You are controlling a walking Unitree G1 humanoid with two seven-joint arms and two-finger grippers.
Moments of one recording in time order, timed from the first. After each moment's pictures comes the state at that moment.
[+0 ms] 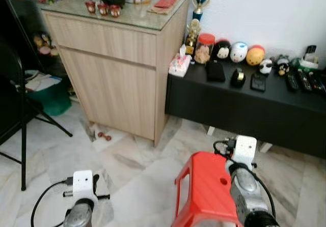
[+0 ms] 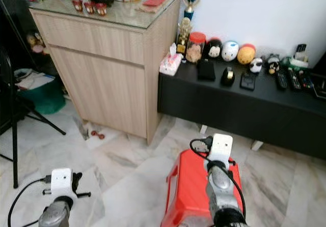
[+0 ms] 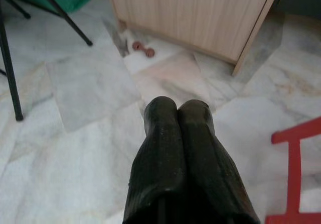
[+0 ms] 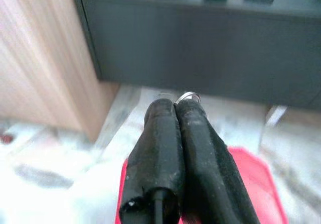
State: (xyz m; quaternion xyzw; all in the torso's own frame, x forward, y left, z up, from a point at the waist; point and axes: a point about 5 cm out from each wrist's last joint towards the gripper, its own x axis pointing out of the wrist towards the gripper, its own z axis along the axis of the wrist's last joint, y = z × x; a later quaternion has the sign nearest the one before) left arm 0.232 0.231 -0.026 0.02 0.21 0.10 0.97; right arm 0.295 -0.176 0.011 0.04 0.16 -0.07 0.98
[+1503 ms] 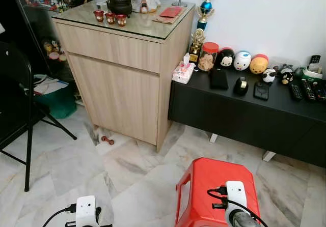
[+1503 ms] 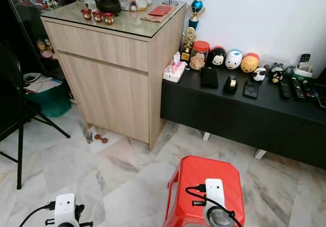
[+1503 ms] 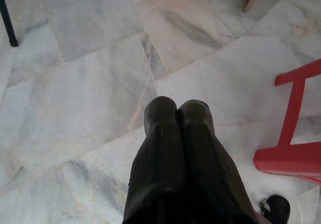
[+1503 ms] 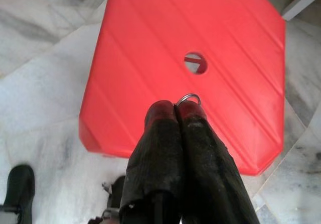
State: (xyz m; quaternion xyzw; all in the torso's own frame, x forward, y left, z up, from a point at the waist) left arm 0.187 0.223 -0.066 0.00 0.33 0.11 0.94; right arm 0.220 -0.180 -0.064 -0.02 0.40 -0.04 0.91
